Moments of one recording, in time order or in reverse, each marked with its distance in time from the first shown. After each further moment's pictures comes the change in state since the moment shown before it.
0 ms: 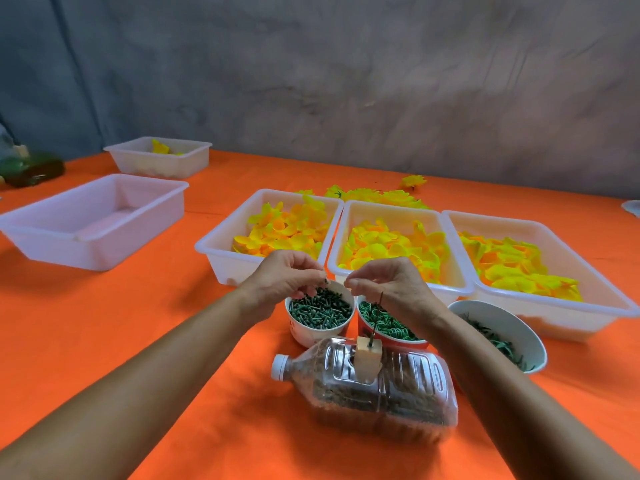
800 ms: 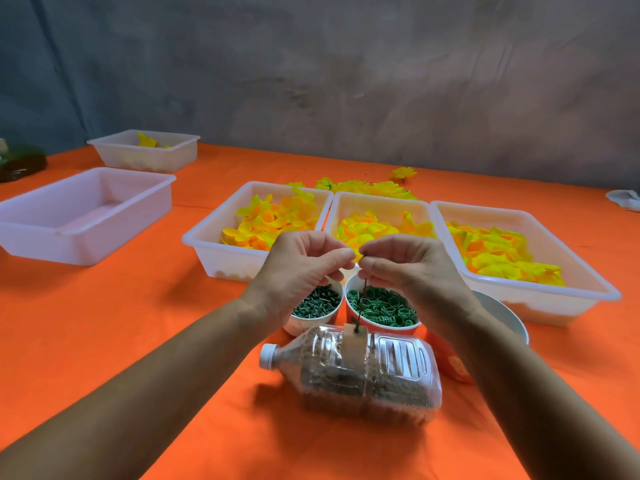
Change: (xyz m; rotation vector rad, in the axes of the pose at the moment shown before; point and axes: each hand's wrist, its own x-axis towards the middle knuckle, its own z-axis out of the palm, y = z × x) left_hand -0.044 0.041 0.040 -0.125 0.017 0.242; right_hand -0.037 -0.032 -0.021 0.364 0.094 0.001
